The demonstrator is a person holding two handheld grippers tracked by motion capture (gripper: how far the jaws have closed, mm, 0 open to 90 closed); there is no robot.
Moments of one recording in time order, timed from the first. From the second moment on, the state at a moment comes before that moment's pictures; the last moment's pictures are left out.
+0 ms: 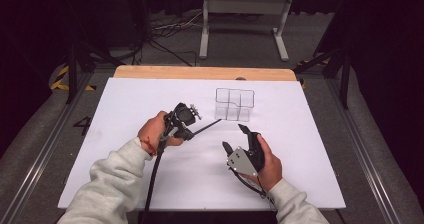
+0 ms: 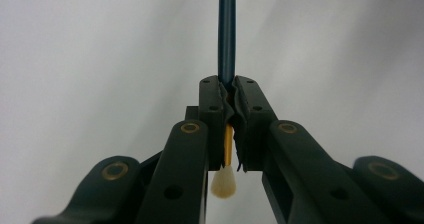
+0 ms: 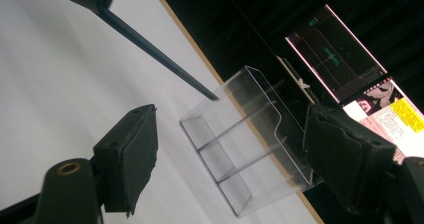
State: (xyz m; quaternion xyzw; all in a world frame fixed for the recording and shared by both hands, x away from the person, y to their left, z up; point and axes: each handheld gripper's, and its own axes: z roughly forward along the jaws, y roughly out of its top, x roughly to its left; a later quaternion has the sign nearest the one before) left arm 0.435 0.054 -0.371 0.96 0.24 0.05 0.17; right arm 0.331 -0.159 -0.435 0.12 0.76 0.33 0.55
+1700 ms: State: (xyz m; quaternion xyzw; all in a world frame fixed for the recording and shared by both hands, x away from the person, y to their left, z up) left arm 0.414 0.003 -0.366 0.97 0.14 0.05 0.17; right arm 0.319 -0.112 -0.472 -0.03 0.78 0.10 0.61
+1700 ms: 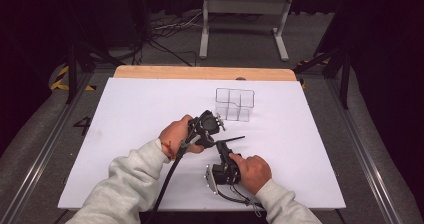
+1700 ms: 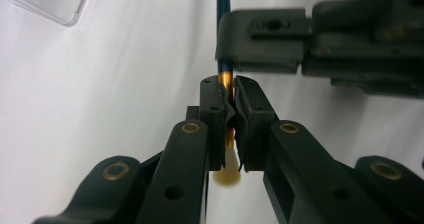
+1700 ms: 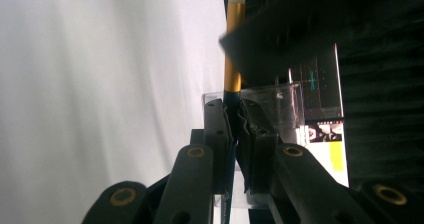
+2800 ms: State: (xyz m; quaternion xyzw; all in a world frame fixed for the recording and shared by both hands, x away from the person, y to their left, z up) left arm 0.399 0.145 -0.386 0.84 0.24 0.24 0.42; right arm 0.341 -0.185 -0.423 0.17 0.79 0.30 0.51
